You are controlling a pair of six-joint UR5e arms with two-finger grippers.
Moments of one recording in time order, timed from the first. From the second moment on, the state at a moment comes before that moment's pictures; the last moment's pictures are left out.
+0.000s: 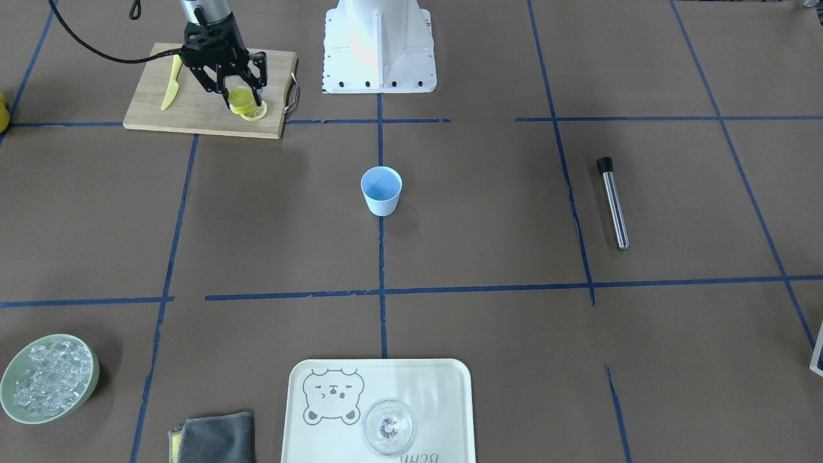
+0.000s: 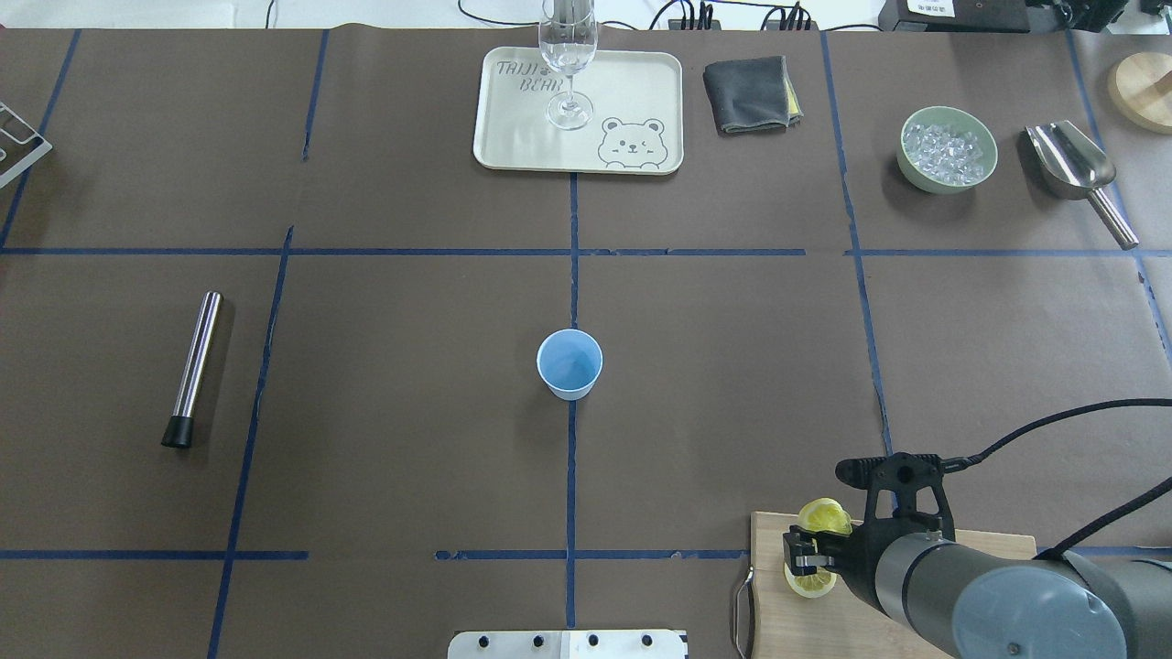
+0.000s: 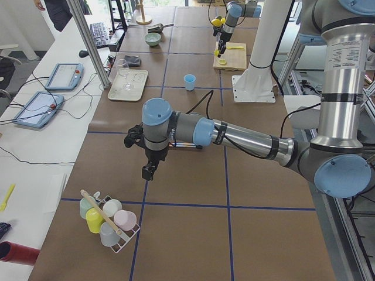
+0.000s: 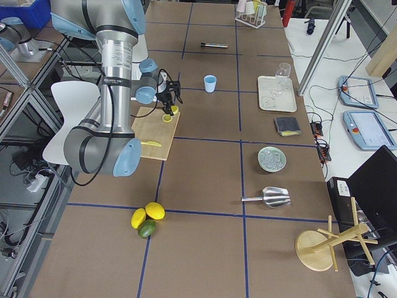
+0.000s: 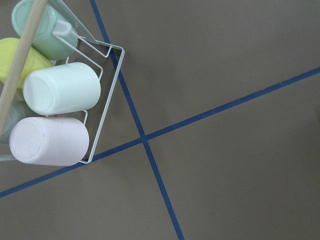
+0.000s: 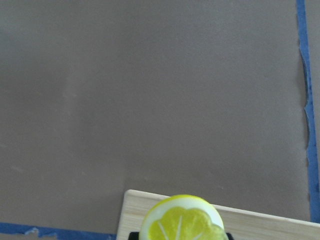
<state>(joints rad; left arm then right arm) -1.55 -1.57 -1.84 -1.52 -2.30 0.22 0.09 -1.63 2.27 -1.36 1.38 1.46</state>
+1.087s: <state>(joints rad) -1.56 -1.56 -1.84 -1.52 -2.30 0.22 0.29 -0.90 2.02 -1.90 1.53 1.43</state>
